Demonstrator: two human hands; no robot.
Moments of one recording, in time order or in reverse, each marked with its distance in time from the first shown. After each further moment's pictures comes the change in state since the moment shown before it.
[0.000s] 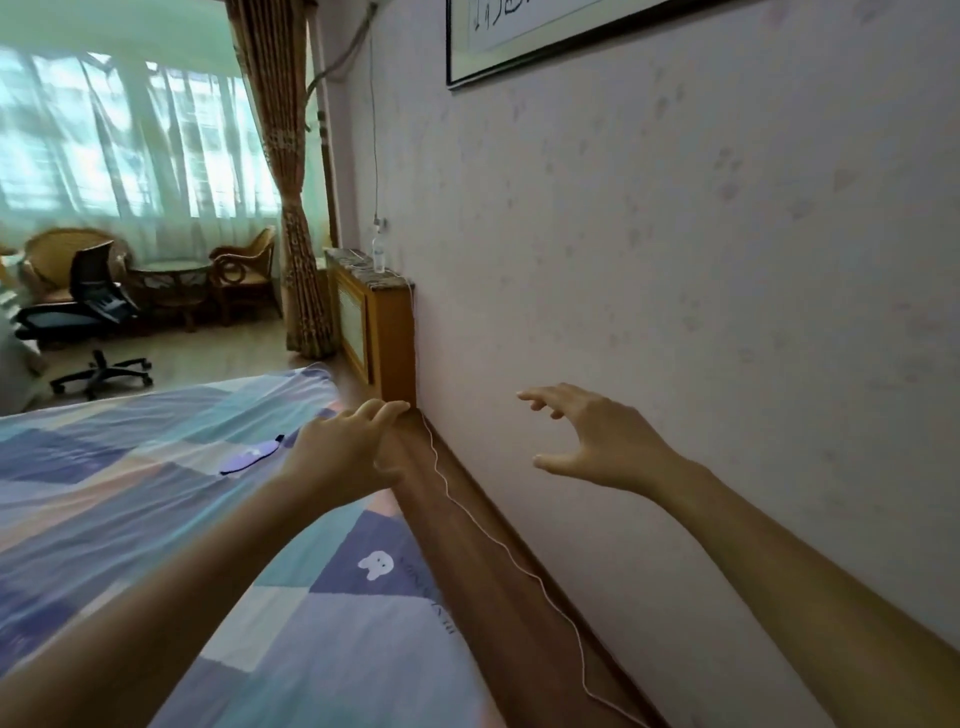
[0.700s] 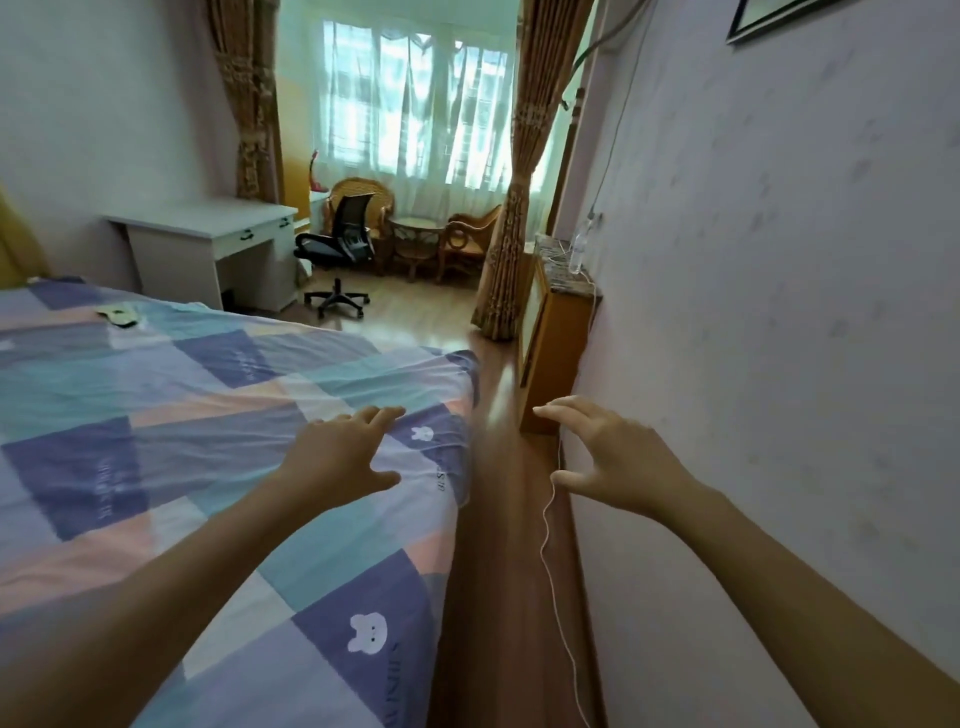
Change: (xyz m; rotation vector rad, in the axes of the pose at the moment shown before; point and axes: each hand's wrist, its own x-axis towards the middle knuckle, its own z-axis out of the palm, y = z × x) left_hand 0.234 -0.044 0.129 0.041 -0.121 -0.612; right_hand 0.352 0.207 0.111 -0.008 -0.167 -0.550
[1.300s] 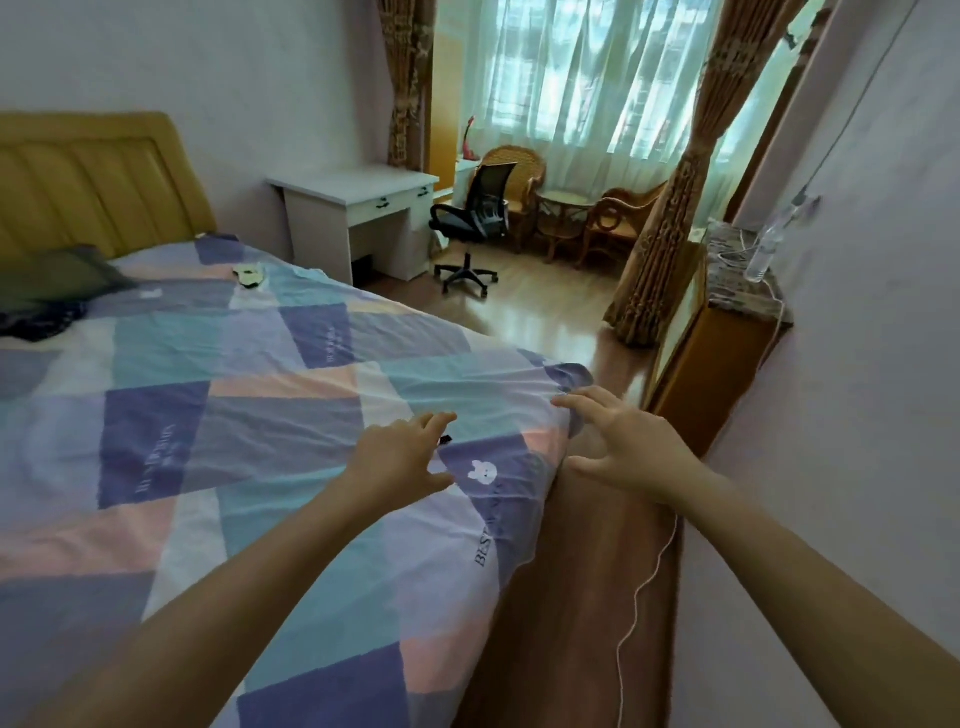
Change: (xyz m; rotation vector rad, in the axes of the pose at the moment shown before) left_hand 0.291 -0.004 0.135 -0.046 -0.065 -0.307; right_hand 0.332 0.205 0.130 0.125 -0.095 -0.286
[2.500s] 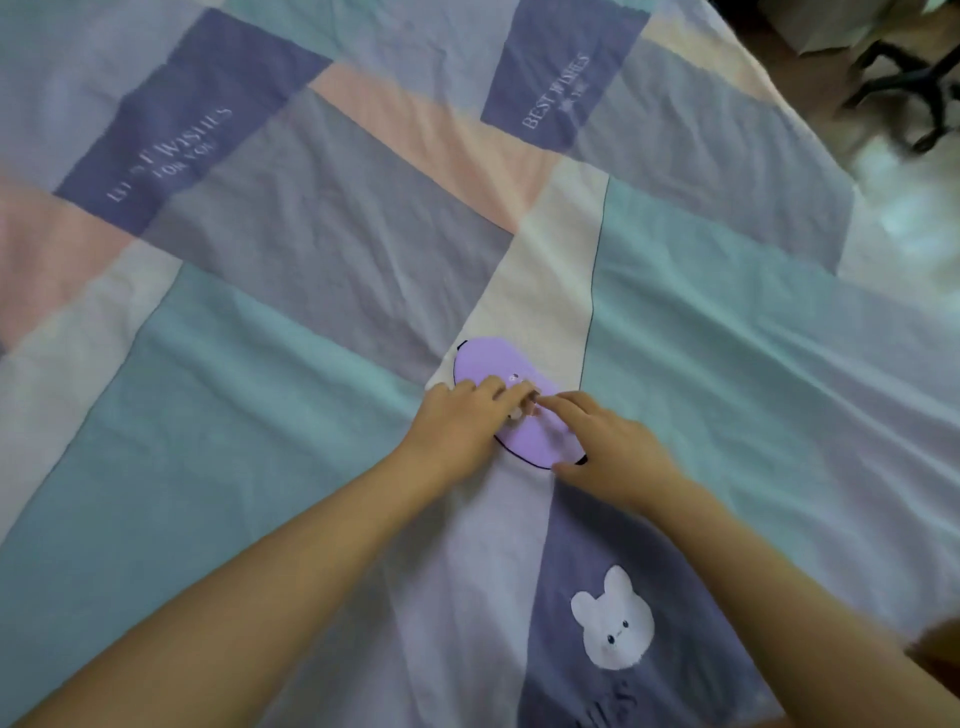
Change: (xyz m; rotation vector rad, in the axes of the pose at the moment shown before) left_hand 0.320 -0.226 0.493 -0.074 -0.264 -0.671; right_hand 0.514 0.104 0.547 0.107 -0.662 -0.618
